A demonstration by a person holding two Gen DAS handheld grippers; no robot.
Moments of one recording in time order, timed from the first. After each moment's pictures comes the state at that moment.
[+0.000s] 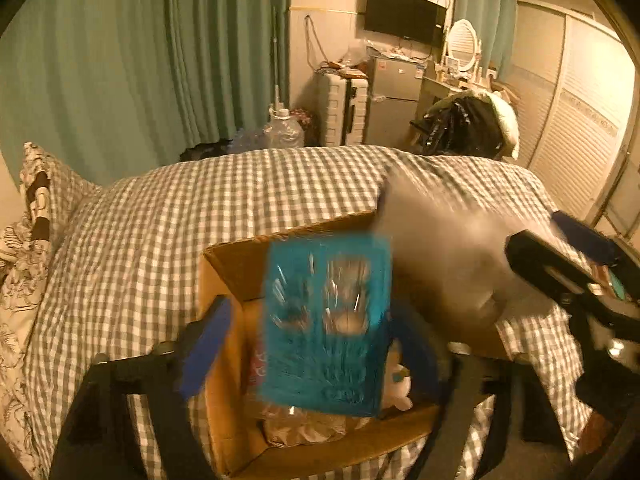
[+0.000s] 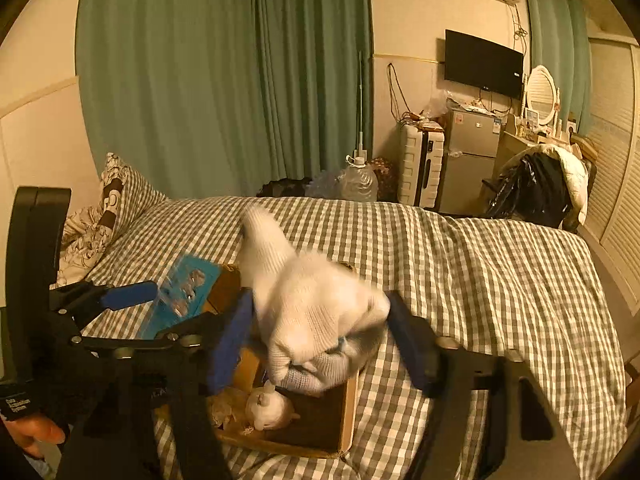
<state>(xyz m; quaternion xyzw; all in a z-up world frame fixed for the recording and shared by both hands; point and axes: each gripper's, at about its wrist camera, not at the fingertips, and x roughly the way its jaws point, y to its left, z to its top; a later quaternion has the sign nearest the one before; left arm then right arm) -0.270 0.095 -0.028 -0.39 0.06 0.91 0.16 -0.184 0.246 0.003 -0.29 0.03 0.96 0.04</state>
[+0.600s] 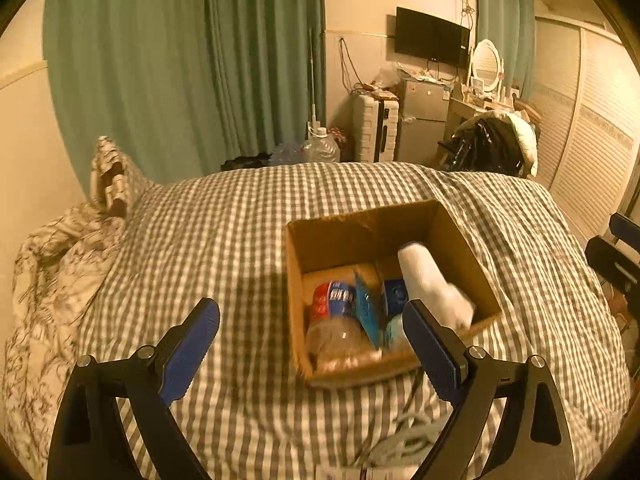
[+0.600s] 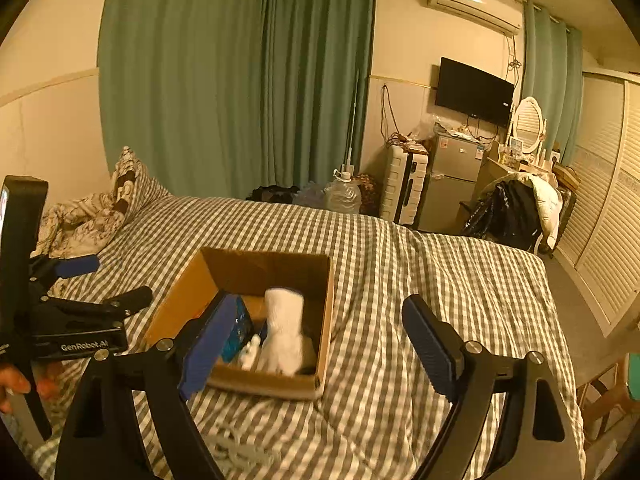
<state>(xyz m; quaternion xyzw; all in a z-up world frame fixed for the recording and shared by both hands) -0.175 0.033 0.012 -0.35 0.06 0.93 0.11 -0.083 0.229 0.050 -0.28 -0.01 0.96 0.06</state>
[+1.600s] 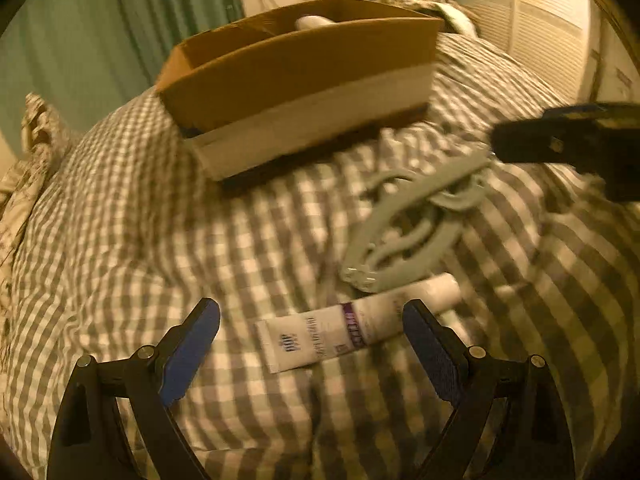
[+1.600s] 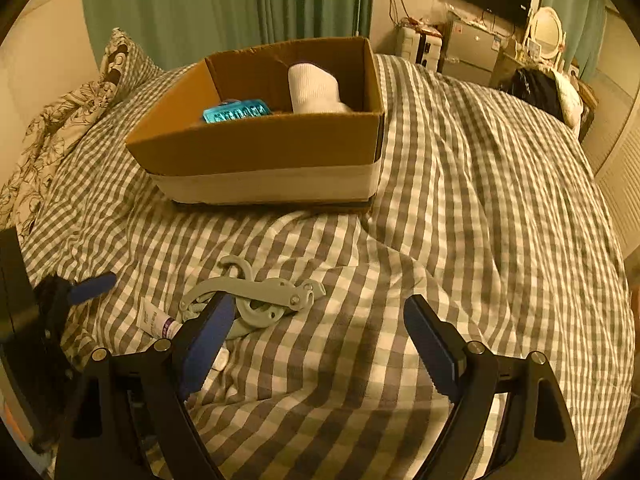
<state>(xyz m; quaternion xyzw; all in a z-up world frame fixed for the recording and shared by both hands) -0.086 0.058 -0.174 -0.43 0.17 0.86 0.21 -0.066 0.204 -0.119 -0.47 0.03 0.88 0.05</state>
